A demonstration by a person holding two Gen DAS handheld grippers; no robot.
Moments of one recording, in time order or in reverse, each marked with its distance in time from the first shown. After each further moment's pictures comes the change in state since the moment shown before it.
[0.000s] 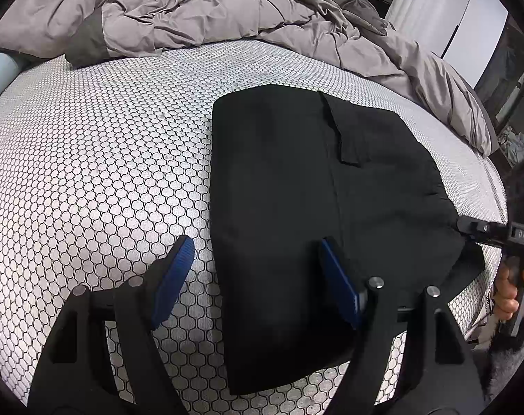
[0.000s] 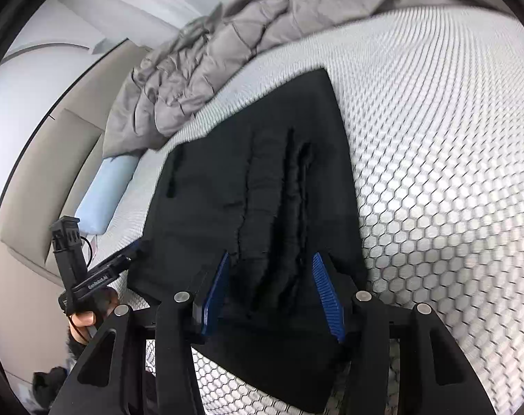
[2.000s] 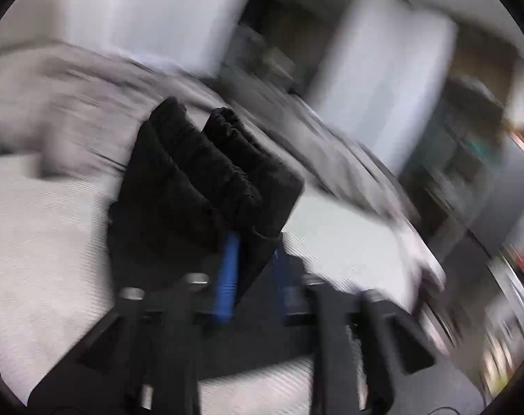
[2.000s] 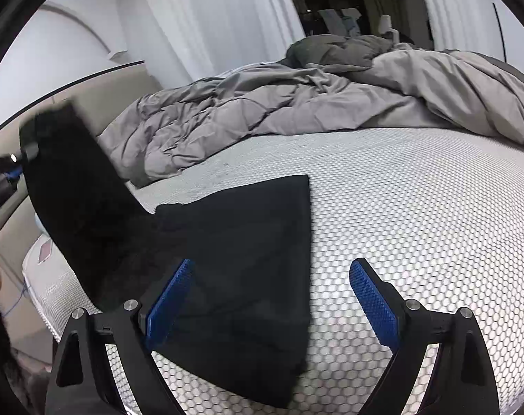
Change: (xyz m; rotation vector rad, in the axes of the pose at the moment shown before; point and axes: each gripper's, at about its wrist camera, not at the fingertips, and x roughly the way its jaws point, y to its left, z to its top) left arm -0.160 -0.133 0.051 0.109 -0.215 -0.357; right arm -0.074 0.036 -0.022 -0.248 -0.378 -0.255
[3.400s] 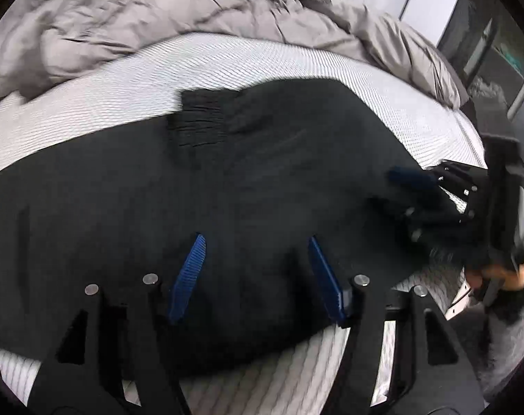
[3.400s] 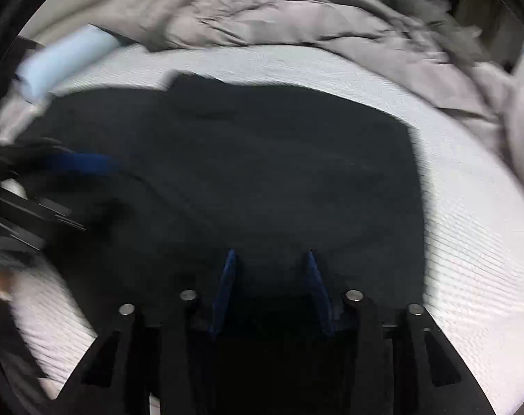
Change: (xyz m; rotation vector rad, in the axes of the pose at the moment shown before) left arm 0.086 0.132 -0.085 0.048 0.274 0.265; right arm 0.127 0.091 -0.019 -0.433 0.353 -0.162
